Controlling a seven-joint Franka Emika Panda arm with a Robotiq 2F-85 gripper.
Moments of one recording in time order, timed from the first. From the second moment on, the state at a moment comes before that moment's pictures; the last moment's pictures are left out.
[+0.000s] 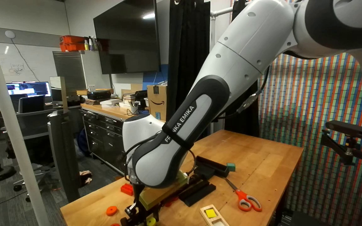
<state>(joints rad) 0.35 0.35 0.08 -2.13 -0.11 2.47 0.51</state>
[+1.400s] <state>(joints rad) 0.38 0.23 0.17 -2.19 -0.08 2.31 0.75</state>
